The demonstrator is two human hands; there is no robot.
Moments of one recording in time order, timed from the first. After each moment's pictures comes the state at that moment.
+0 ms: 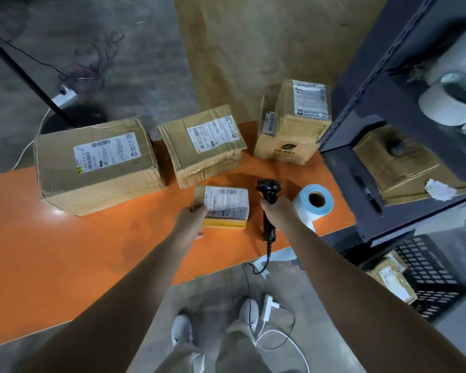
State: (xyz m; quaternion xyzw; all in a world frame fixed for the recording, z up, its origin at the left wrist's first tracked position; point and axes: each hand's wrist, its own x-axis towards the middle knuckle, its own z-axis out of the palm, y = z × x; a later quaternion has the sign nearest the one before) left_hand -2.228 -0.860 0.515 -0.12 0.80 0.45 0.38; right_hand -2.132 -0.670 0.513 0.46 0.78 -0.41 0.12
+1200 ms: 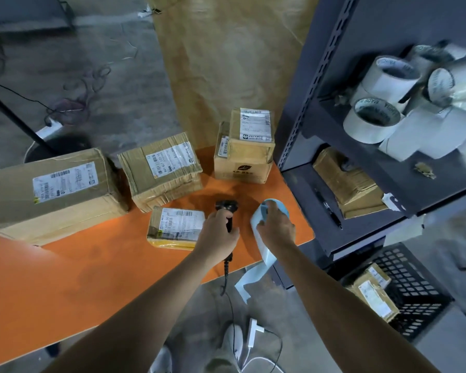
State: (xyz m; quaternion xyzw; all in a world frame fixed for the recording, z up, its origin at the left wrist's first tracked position) left_hand -2.143 -0.745 0.570 0.24 0.87 0.32 0.29; right_hand -2.073 -0.604 0.532 0.43 0.87 -0.26 0.02
